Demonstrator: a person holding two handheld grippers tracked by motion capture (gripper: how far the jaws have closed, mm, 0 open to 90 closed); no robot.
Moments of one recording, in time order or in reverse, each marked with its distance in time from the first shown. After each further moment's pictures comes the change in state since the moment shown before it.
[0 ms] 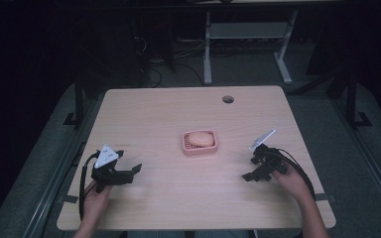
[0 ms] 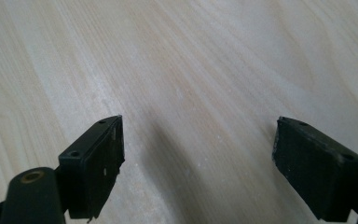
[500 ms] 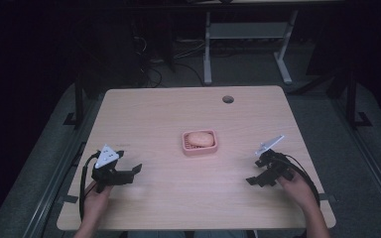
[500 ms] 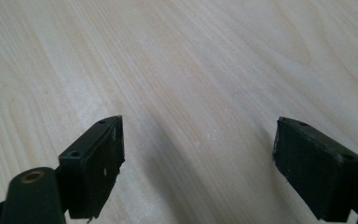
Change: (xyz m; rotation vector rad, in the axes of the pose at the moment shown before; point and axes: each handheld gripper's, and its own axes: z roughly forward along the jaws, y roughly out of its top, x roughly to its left) left arm -0.001 0.000 0.000 0.007 -0.002 0.004; right arm 0.012 -0.019 -0.011 -0.050 -0.034 0.009
